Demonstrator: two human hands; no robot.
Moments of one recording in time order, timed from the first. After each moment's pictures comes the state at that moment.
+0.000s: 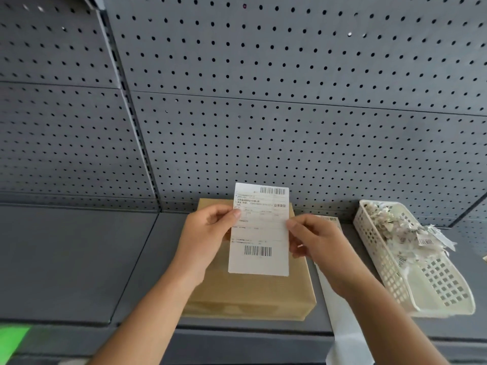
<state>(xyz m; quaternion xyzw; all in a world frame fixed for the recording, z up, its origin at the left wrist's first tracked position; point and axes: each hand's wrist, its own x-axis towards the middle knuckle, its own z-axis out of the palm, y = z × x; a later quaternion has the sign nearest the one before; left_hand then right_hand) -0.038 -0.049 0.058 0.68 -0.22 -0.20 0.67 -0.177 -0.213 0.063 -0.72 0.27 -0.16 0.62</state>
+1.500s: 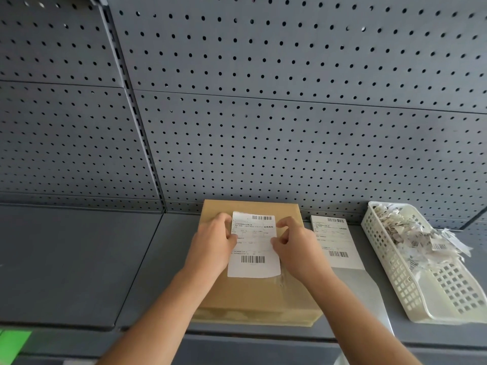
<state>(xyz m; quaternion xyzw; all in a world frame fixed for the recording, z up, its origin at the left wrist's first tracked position) -0.001 -0.067 0.004 0.90 -0.29 -0.05 0.33 -0.124 -0.211 0.012 -0.88 0.34 -0.11 0.32</state>
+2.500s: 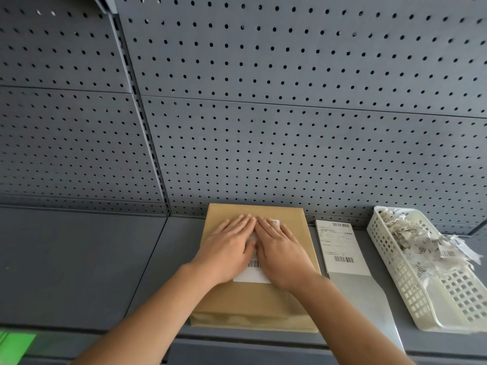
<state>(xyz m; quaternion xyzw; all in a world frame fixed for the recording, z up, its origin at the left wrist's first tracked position) 0.012 -0.075 -0.011 0.84 -0.52 -0.04 0.11 -0.099 -0.200 -0.015 -0.99 0.13 -0.06 0.09</state>
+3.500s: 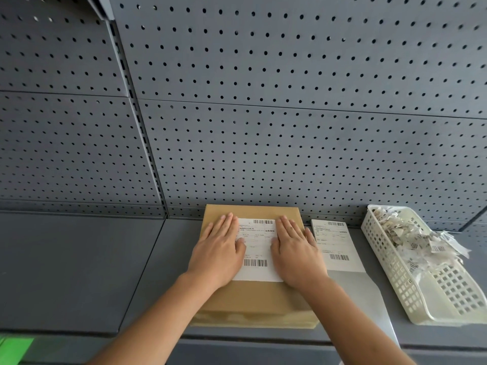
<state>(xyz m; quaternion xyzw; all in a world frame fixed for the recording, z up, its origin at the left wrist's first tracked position) 0.002 -0.067 -0.013 0.90 -0.42 -0.06 0.12 -0.118 -0.210 -0.010 -0.95 0.30 -0.03 0.11</state>
